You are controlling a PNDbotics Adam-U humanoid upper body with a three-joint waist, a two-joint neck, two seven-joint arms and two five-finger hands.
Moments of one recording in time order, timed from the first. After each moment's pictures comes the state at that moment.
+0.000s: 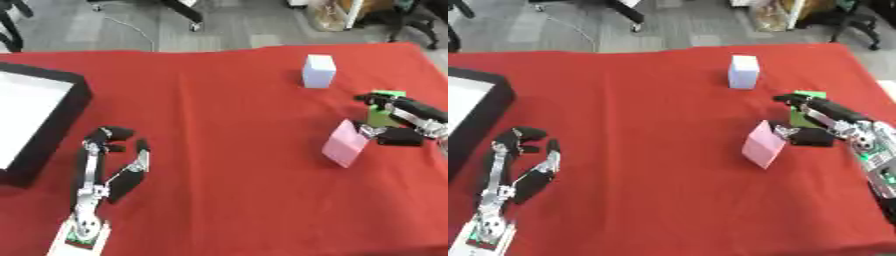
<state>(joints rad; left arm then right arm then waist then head) -0.12 0.10 -0.25 -1.70 -0.41 0.05 0.30 -0.32 -0.63 0.08 -1.46 0.61 -0.23 0.45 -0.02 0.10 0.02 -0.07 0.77</state>
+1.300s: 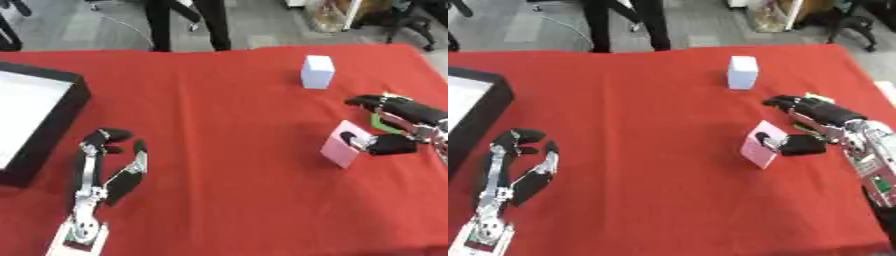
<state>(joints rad) -0.12 0.10 -0.25 -1.69 -0.41 0.05 0.31 -0.25 -0.58 0.06 -1.61 0.85 -0.18 0.50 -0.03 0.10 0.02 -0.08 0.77</state>
